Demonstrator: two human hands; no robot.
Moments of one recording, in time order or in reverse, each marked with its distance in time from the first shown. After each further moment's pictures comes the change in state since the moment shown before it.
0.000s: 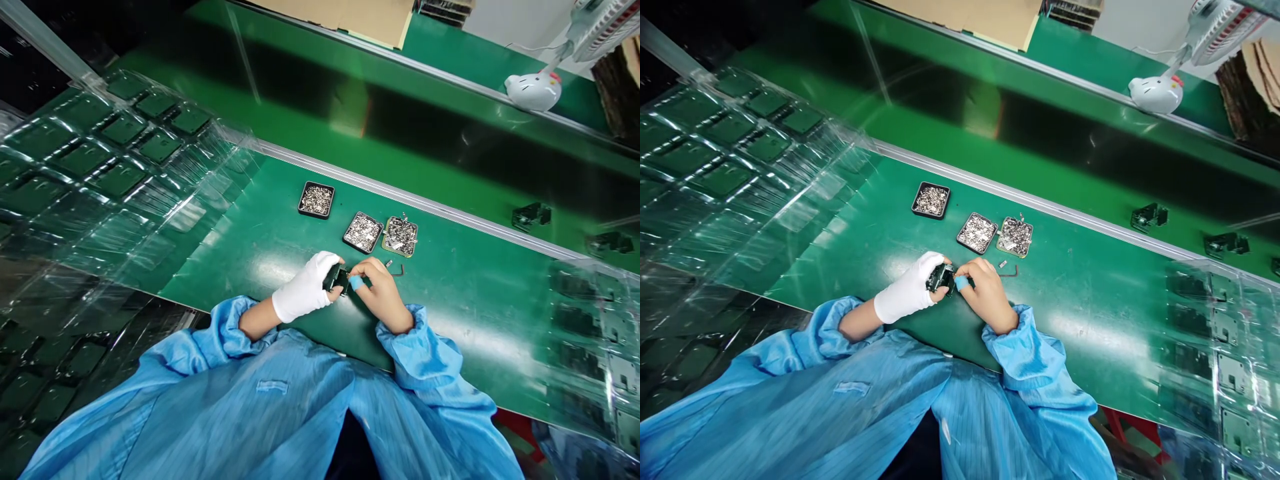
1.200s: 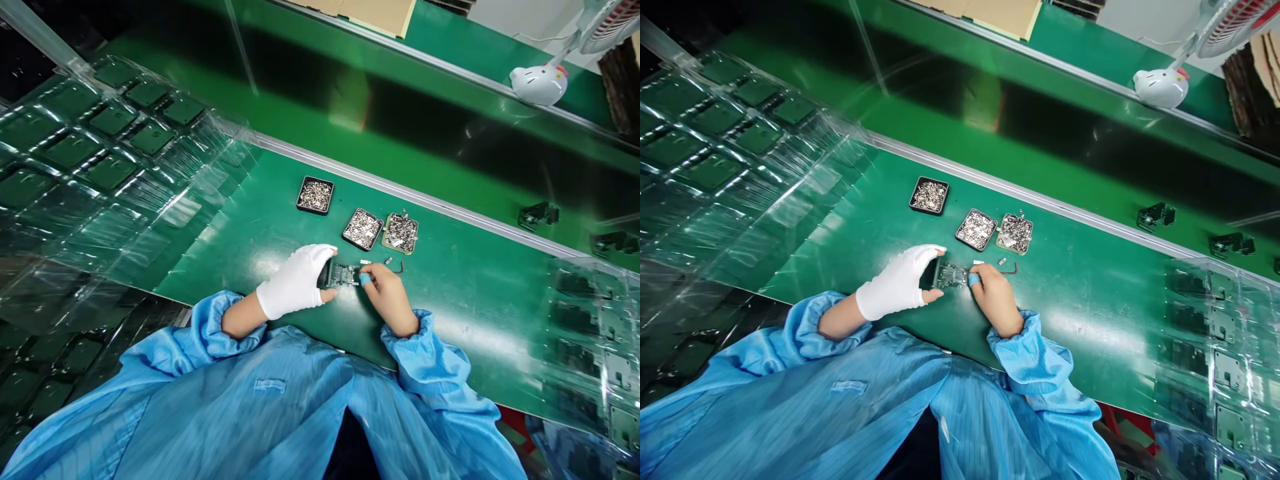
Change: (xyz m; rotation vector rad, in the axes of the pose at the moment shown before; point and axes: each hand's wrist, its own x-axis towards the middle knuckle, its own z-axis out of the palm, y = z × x) left_hand 0.002 0.002 -0.026 0.164 -0.132 -0.049; right_hand -0.017 0.017 -0.006 -0.181 -0.060 0.178
